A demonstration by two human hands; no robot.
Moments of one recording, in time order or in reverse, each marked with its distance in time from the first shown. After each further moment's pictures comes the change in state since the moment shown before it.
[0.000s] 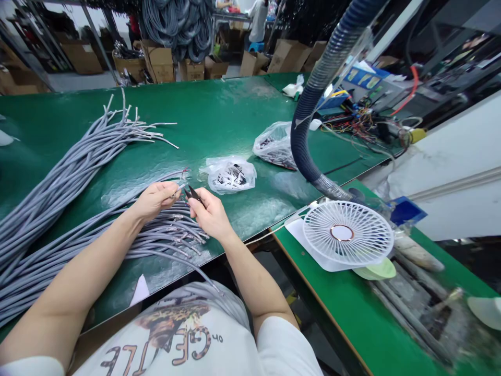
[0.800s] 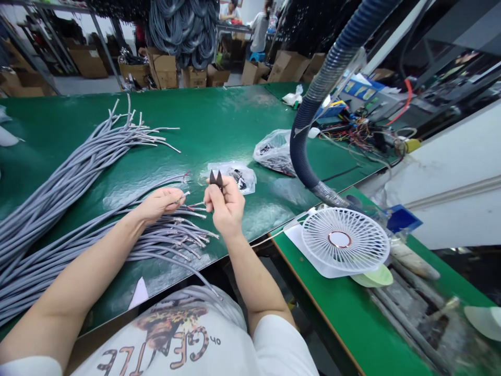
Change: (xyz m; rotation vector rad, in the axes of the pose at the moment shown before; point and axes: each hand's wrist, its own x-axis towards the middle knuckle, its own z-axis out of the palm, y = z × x) left_hand 0.000 0.003 0.003 -0.014 -0.069 -0.111; right_hand 0.006 -0.017 -0.006 -0.035 0.366 -0.346
